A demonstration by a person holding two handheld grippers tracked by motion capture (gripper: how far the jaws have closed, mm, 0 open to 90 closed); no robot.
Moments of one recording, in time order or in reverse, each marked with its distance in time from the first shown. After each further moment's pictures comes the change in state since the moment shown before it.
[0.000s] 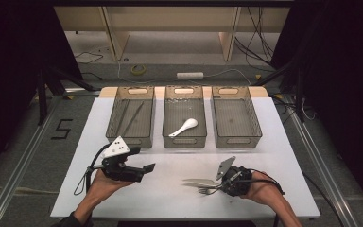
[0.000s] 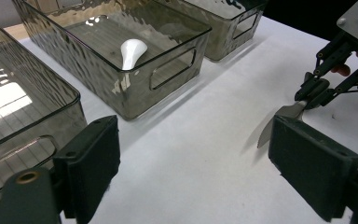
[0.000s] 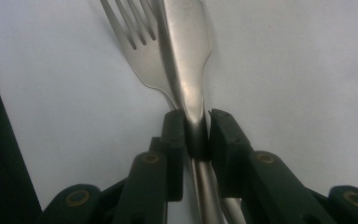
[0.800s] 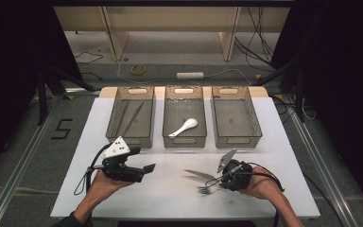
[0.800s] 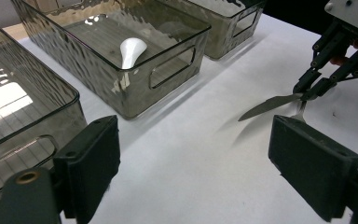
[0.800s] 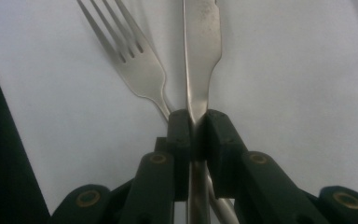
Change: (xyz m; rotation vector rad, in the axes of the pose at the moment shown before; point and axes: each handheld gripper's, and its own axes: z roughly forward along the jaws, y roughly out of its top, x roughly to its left) left arm -0.001 0.000 0.000 0.006 0.002 0.005; right arm -0.015 0.003 -0.004 -0.005 0.053 0.067
